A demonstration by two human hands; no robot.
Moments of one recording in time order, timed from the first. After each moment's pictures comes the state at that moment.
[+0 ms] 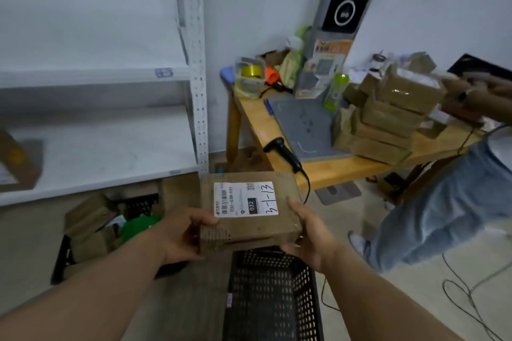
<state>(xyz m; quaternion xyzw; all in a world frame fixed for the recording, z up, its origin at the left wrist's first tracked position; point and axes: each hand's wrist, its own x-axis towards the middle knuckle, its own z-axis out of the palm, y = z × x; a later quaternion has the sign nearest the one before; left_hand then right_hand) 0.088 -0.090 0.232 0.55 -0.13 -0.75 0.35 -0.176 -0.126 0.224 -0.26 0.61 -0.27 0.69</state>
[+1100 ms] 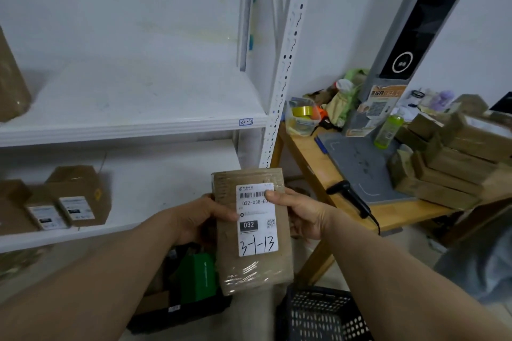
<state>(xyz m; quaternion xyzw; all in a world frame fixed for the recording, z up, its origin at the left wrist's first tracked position) 0.321 -0.136 0.304 0.55 -0.36 -0.70 0.29 0.083 -0.215 0.291 -0.51 0.47 -0.12 0.71</state>
